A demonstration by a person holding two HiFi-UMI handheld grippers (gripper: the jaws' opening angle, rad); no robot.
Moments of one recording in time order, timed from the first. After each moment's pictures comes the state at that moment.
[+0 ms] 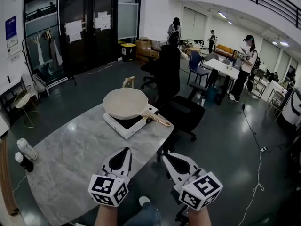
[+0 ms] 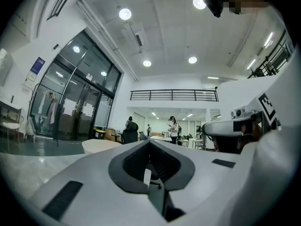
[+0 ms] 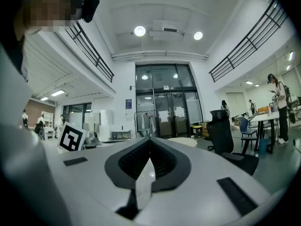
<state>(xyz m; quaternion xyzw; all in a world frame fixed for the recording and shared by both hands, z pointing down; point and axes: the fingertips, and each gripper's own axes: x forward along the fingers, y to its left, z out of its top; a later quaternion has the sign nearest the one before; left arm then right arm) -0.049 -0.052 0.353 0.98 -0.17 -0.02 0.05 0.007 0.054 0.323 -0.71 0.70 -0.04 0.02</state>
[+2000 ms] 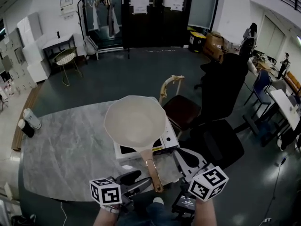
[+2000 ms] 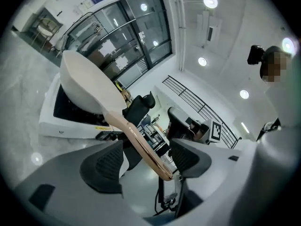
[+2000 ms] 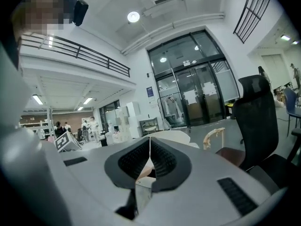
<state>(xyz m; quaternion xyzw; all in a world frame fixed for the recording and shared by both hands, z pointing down) 0.174 -0.139 0.482 0.88 -0.18 0.01 0.44 0.283 -0.185 0.396 -0.51 0.85 -0.15 -0.01</state>
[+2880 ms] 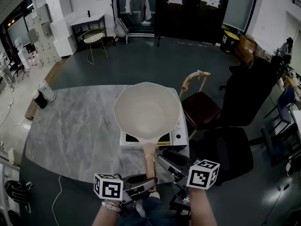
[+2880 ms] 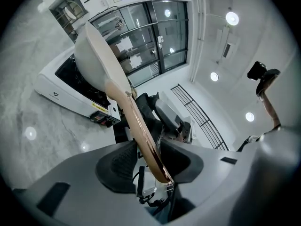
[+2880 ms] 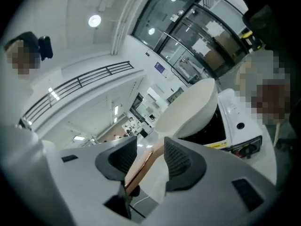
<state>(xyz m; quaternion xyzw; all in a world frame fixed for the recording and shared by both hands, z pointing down) 0.210 -0.115 0.500 0.83 -0.19 -0.03 0.53 0.231 -0.196 0.471 -0.27 0.87 -0.41 0.03</state>
